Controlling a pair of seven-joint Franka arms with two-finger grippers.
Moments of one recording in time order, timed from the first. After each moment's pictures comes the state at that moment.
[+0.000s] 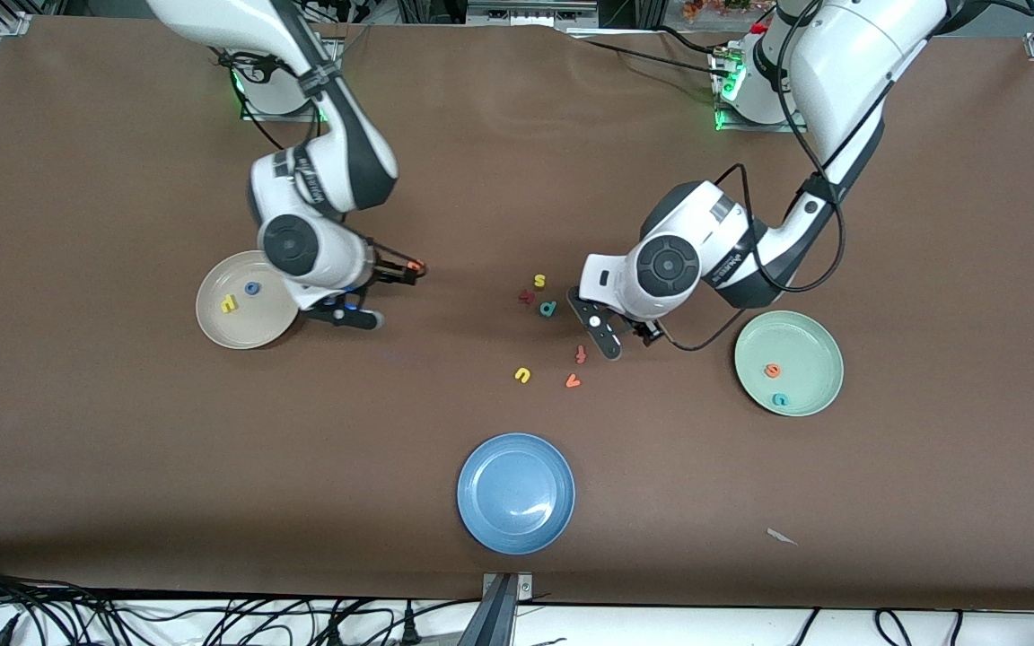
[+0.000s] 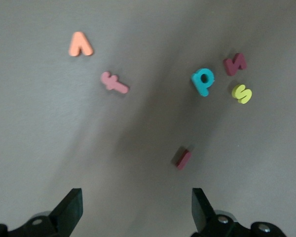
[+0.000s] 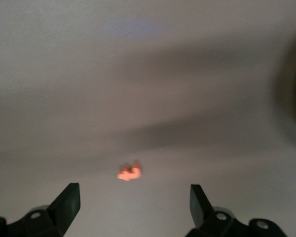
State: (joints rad) left arm -0.06 0.65 -0.57 -1.68 0.26 2.05 0.31; right arm 0.62 0.43 -0.12 -1.92 0.26 2.12 0.56
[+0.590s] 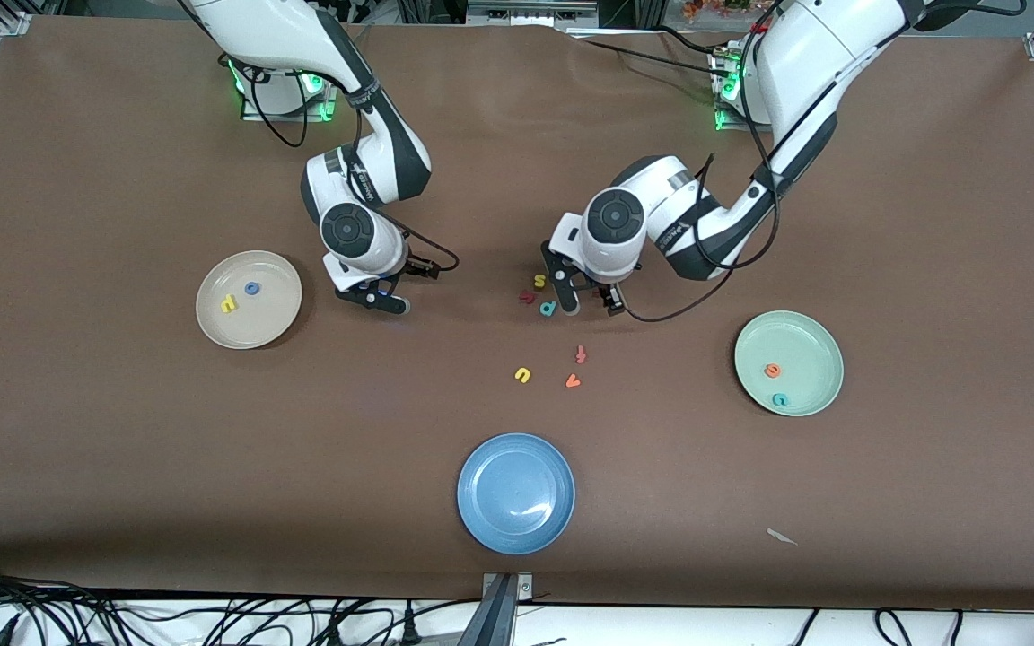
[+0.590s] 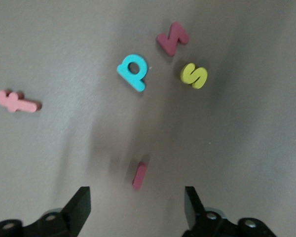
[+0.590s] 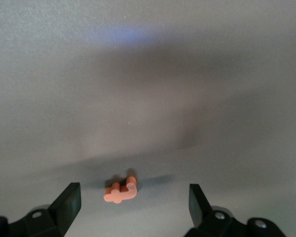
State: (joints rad) left arm -0.07 0.64 -0.64 -1.86 0.41 2.21 0.32; right arm 0.69 0.48 -0.11 -2.06 0.26 2.30 0.65
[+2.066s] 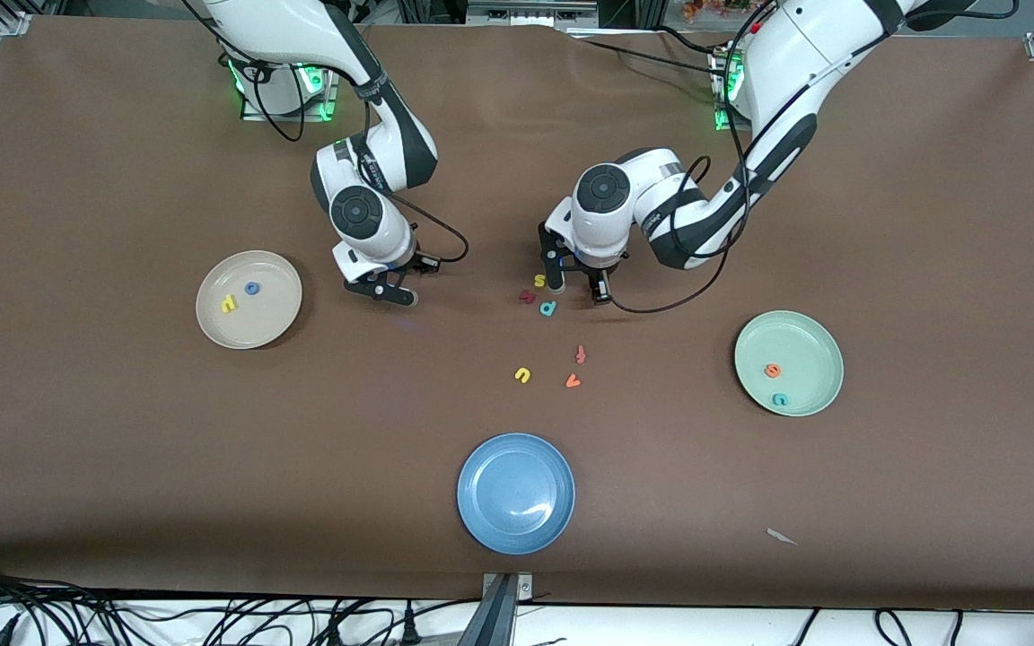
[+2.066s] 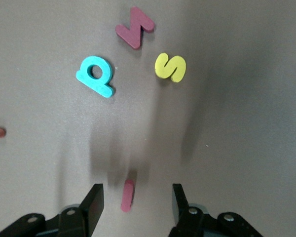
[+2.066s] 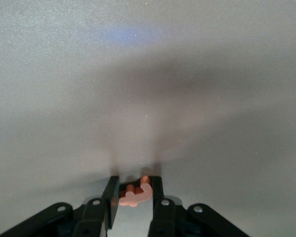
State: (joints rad) left arm -0.09 0.65 -0.64 -1.96 0.59 2.35 0.32; right arm 0.71 0.47 -0.10 -2.12 0.26 2.42 0.66
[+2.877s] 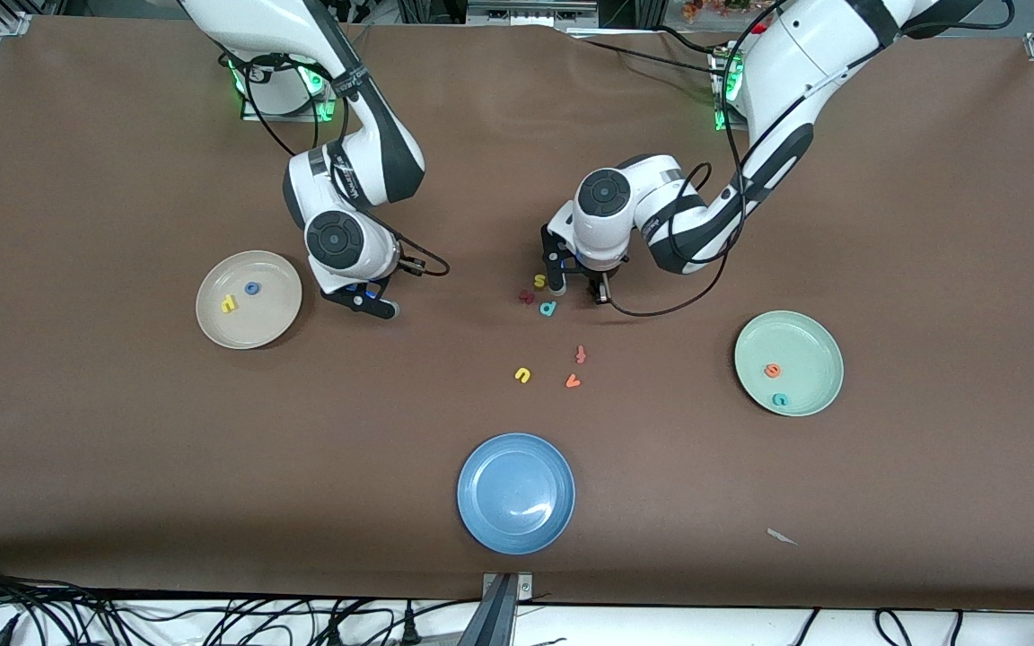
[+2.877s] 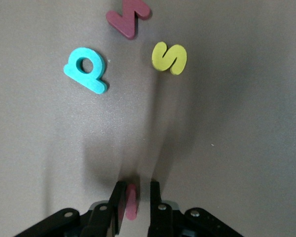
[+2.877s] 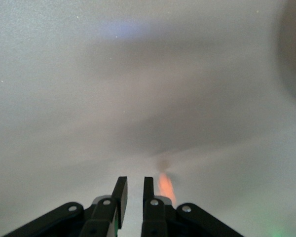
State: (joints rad) left arm -0.09 0.67 -0.63 -1.97 0.61 2.36 0.32; right arm 0.71 0.45 -0.19 -1.94 0.26 2.05 0.67
